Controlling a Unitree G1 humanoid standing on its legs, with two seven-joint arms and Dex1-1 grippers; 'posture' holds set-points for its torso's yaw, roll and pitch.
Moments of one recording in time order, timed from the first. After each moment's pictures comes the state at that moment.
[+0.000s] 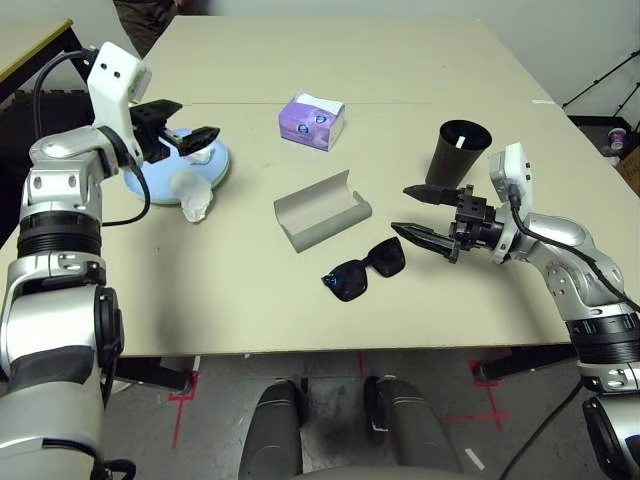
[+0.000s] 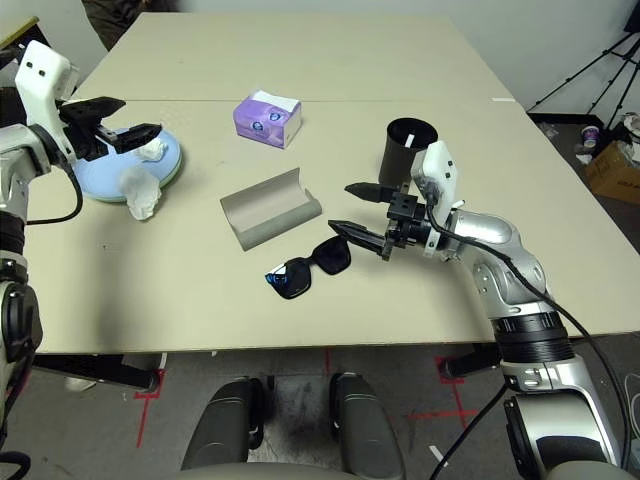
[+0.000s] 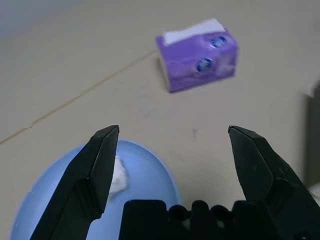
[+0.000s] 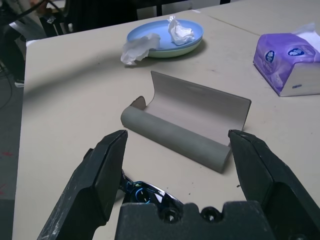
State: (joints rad) left arm -0.89 0.76 0.10 0.63 -0.09 0.25 -0.99; right arm -0.46 -0.52 0.01 0.06 0.45 0.29 1.06
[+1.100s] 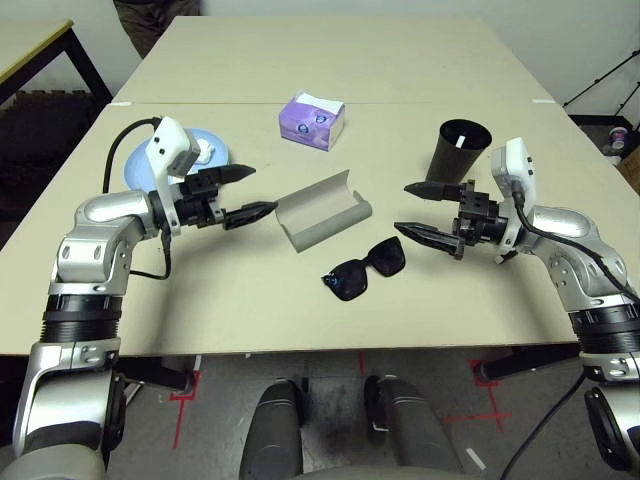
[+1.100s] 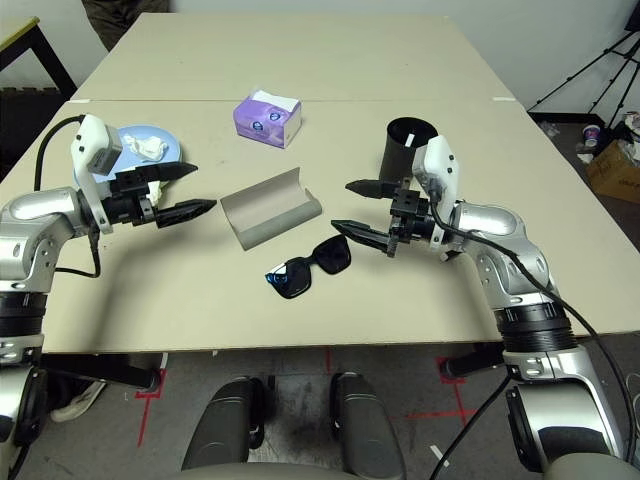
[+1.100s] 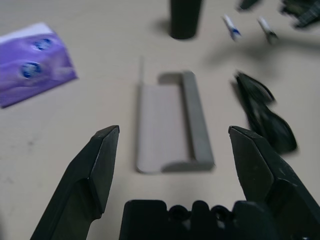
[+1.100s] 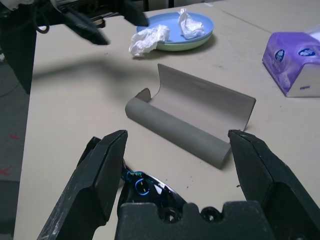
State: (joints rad) left arm -0.51 0.76 0.08 0.15 -0.36 0.33 -1.24; right arm -0.51 -0.56 0.01 0.12 0.41 0.26 1.16
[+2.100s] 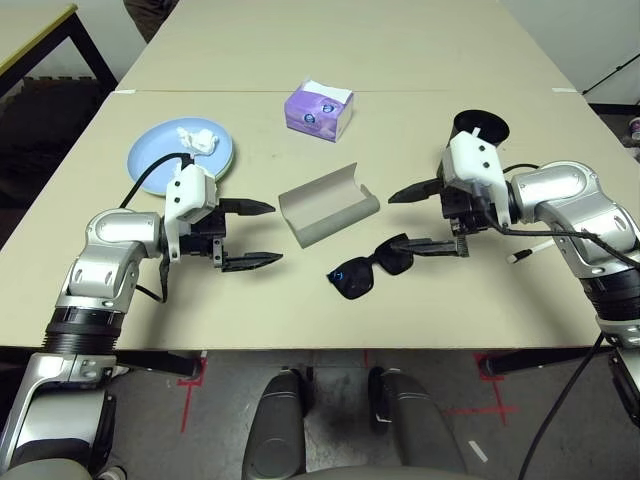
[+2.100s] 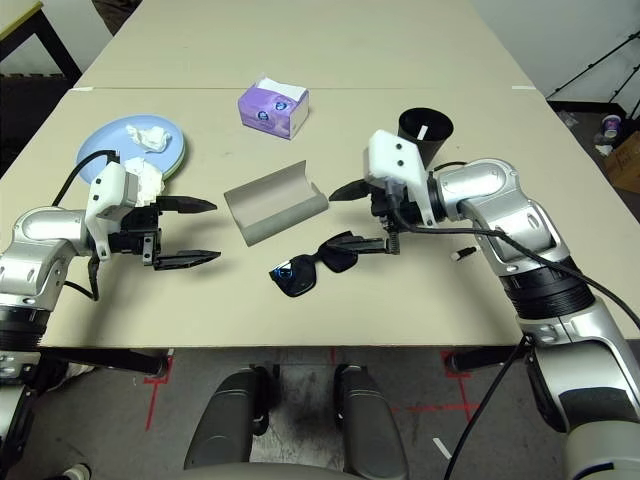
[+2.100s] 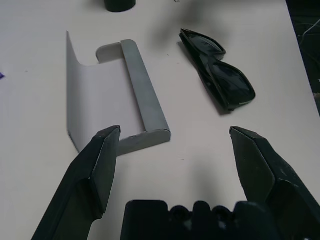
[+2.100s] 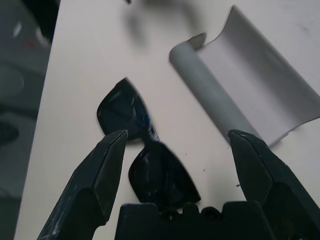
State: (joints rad) left arm -0.47 0.74 -0.01 0.19 -0.34 0.09 -1.36; right arm -0.73 -0.74 0.28 -0.11 0.18 0.44 1.30
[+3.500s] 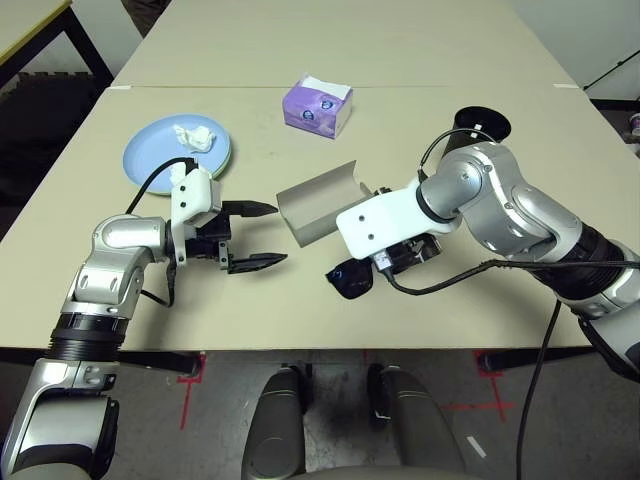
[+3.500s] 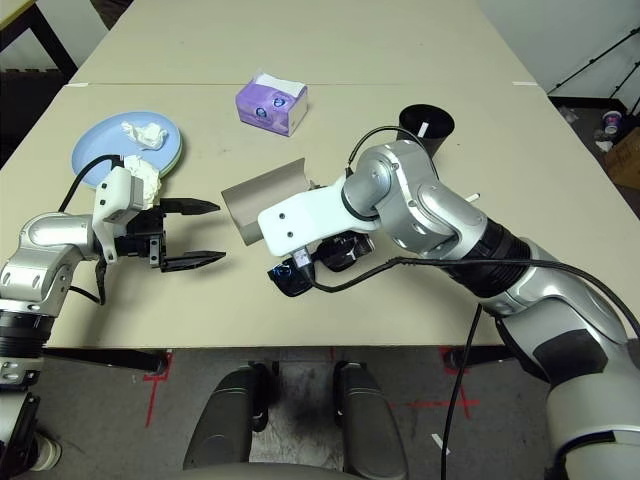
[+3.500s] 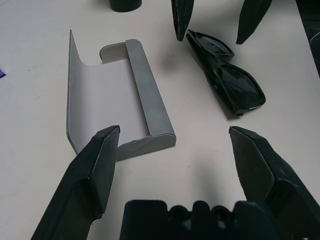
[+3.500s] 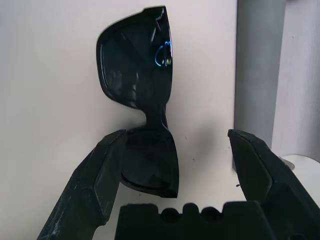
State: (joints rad) left arm -0.47 0.73 -0.02 0.17 -0.34 0.09 -1.31; right arm -1.01 -0.61 0.70 -0.18 -0.39 0.49 1.49
